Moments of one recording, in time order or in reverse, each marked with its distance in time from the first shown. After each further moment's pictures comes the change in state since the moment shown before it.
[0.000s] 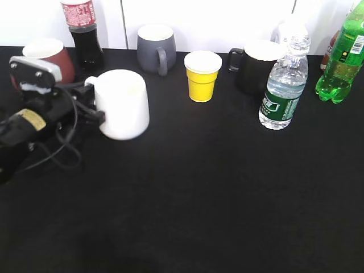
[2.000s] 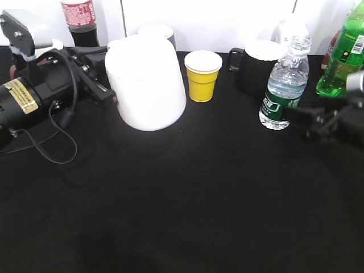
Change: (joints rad) left arm -0.083 -0.277 0.030 0.305 -0.005 -0.223; right arm 0.000 1.825 0.005 -0.697 -2.118 0.199
